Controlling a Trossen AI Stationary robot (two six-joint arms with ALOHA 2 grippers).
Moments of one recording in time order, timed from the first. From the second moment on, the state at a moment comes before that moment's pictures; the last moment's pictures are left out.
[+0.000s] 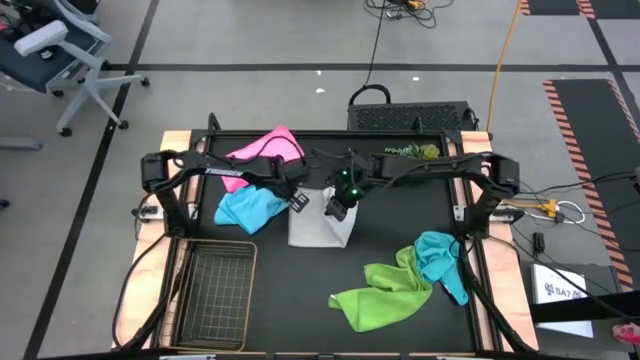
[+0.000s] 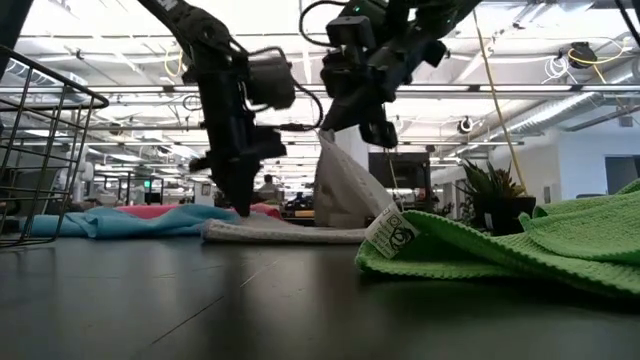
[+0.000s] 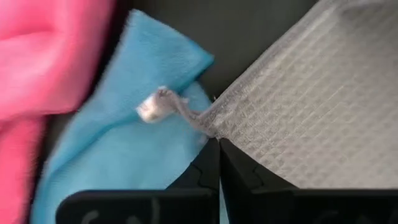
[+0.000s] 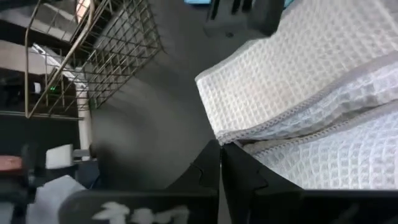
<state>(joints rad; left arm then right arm) 0.29 1.75 1.10 -0.65 -0.13 -0.51 -0.21 1.74 1.23 -0.37 -0.49 0.56</state>
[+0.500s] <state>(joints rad) 0.28 1.60 1.10 -0.74 -0.16 -0.46 -0.21 1.75 1.24 -0.32 -0.50 0.54</state>
